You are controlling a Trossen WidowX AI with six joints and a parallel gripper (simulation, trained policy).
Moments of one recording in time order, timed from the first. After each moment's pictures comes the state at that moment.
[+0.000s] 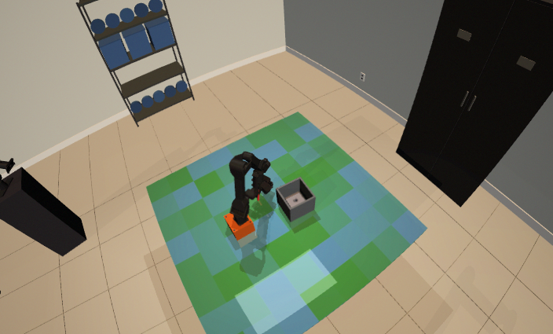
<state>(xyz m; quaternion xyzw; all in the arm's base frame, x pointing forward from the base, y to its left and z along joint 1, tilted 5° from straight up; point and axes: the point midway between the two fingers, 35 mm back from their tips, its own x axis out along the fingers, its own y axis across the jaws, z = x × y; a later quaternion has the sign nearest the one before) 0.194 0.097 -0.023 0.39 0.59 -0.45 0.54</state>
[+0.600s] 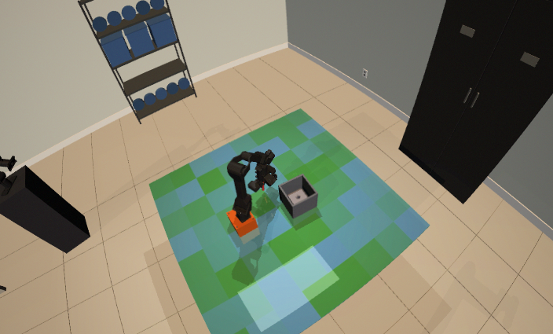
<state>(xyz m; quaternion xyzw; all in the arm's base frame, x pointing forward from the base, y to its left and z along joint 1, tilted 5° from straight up) 0.214 0.101 0.017 0.46 0.56 -0.42 0.54</state>
